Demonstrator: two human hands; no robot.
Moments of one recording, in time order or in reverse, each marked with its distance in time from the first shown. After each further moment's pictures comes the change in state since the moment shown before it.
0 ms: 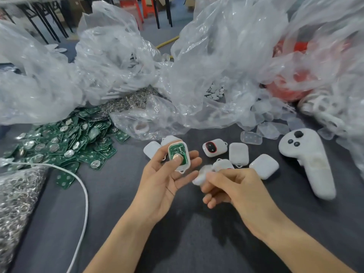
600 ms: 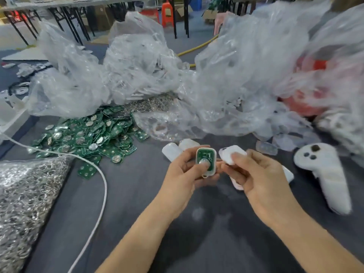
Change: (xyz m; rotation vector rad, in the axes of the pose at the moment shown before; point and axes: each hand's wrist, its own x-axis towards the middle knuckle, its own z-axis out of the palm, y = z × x) left_hand -0.001 -0.001 0.001 0.202 -0.052 0.056; right_hand 0.013 -0.021 0.015 0.325 0.060 -0.151
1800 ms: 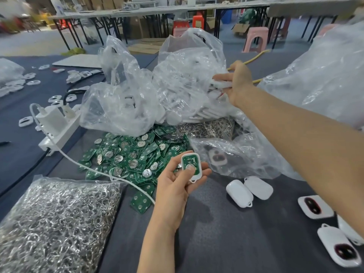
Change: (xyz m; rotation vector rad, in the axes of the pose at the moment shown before) left_hand 0.022 0.064 -0.121 -0.116 0.329 0.191; right_hand 0.303 -0.011 0.192 -0.225 0.123 0.005
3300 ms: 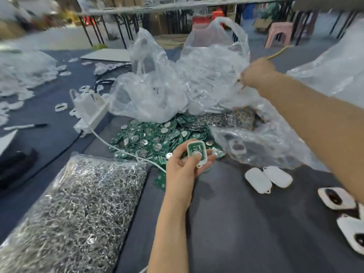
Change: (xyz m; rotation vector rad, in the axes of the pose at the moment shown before) left_hand -0.010 0.009 -0.016 0.046 0.155 0.067; right_hand -0.045 -0.015 0.006 -1.391 -0.049 -0.365
